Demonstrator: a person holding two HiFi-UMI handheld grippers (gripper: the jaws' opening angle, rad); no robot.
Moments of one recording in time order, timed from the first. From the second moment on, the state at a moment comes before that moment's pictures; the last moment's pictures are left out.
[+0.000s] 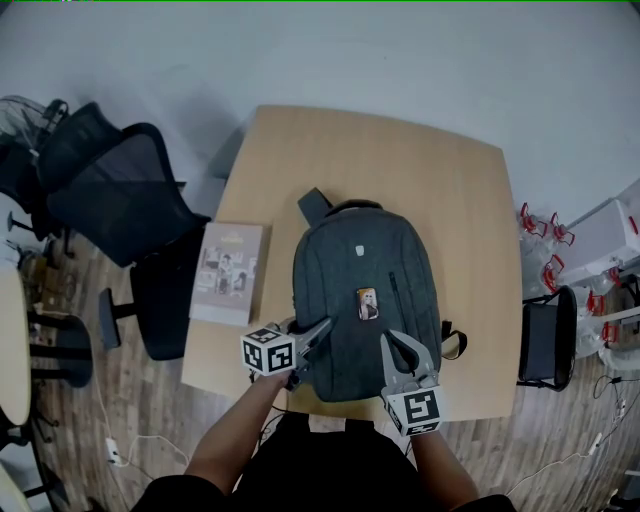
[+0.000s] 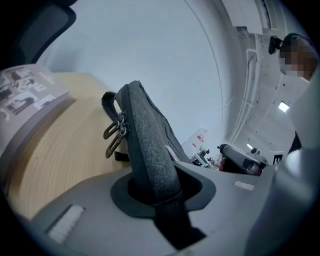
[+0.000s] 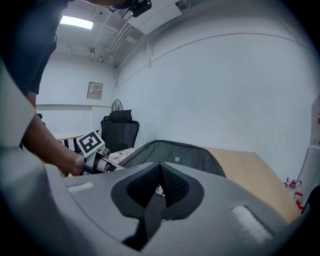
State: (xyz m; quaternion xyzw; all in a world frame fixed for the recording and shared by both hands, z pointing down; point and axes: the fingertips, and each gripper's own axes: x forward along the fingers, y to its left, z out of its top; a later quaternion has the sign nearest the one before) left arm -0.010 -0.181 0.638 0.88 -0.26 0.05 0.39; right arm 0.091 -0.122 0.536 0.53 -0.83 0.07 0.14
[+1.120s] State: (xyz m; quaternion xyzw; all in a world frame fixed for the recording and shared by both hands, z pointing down) left arm -0.002 -0.211 0.477 0.93 -0.36 0.12 -0.03; right arm 0.073 -0.126 0.439 0.49 -0.86 -0.06 0.07
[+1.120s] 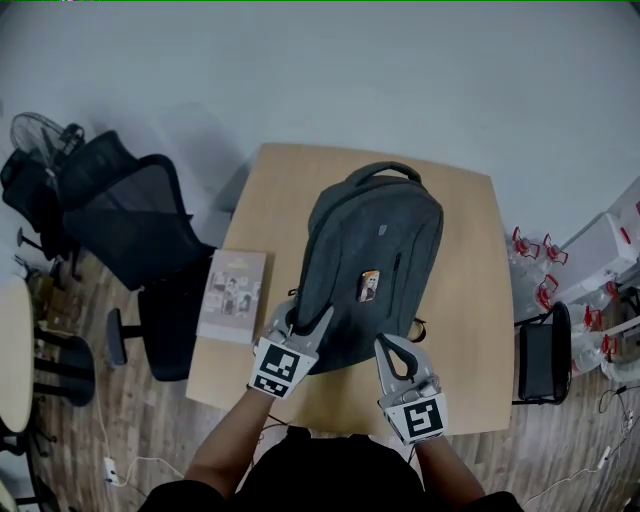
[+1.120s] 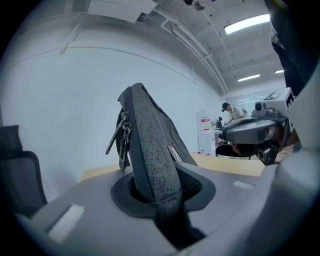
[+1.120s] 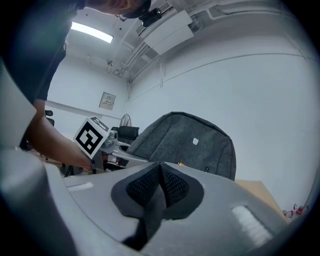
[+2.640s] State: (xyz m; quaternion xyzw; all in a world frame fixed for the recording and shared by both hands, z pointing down) left arm 0.062 -0.230 0.436 0.86 -0.37 0.28 -0.22; right arm 0.028 -0.180 0.334 0.28 -0.82 -0.31 0.38
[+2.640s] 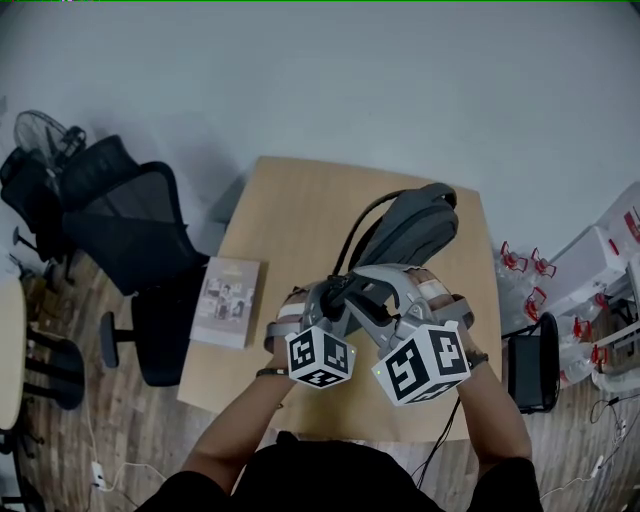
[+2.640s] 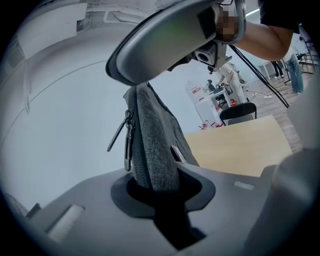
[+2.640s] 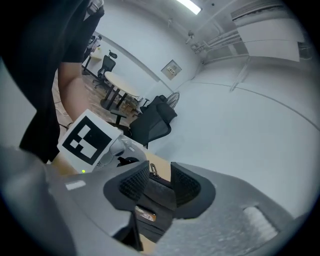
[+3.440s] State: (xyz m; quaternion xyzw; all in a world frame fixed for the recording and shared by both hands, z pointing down) left arm 0.093 -0.228 0.441 0.81 -0.37 0.34 -0.31; right arm 0.048 -0.202 0.380 0.13 -0.77 -0.16 0.60
